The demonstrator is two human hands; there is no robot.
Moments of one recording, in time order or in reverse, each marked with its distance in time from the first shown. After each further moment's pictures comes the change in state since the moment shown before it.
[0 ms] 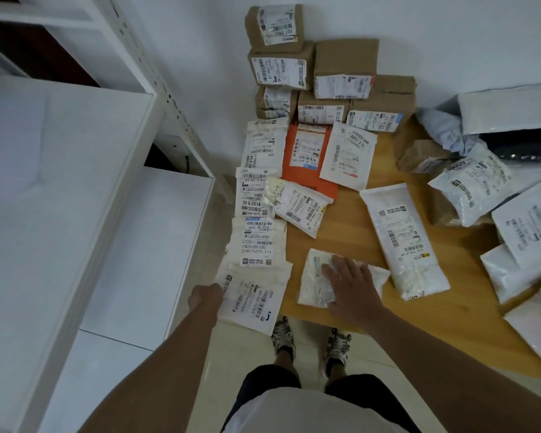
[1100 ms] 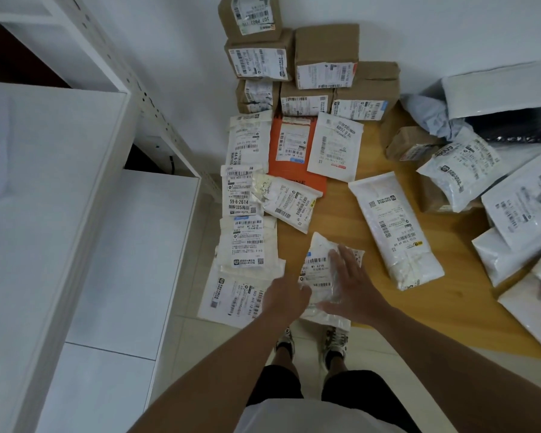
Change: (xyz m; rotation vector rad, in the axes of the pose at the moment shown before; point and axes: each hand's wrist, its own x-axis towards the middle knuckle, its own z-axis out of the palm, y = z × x) left_hand -0.126 0.041 0.093 0.694 -0.346 0.740; right_hand -0.005 0.023 0.019 0.400 0.092 -0.053
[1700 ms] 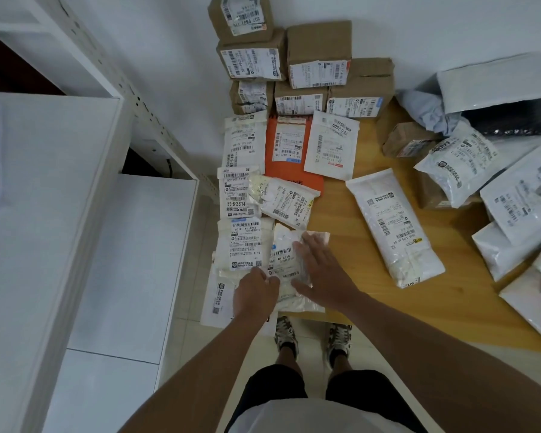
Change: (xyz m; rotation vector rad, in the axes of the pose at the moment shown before) left_hand -0.001 -0.032 -0.031 -0.109 0.216 -0.140; right_hand 0.041 -0.042 0.005 -0.037 0.074 -0.127
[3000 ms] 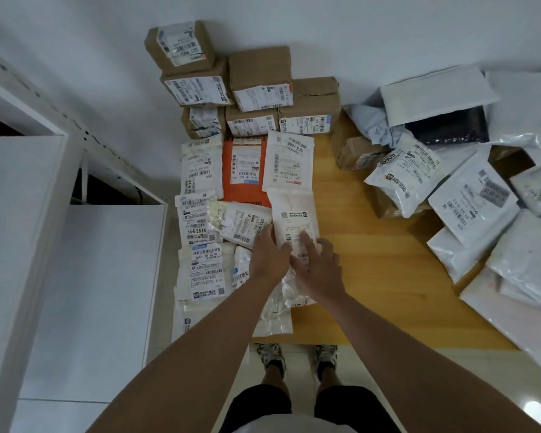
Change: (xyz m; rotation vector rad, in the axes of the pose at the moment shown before) left_hand 0.051 0.132 0.028 -0.327 -0.060 0.203; right_hand -0.001 0.024 -0.057 0.341 0.169 0.626
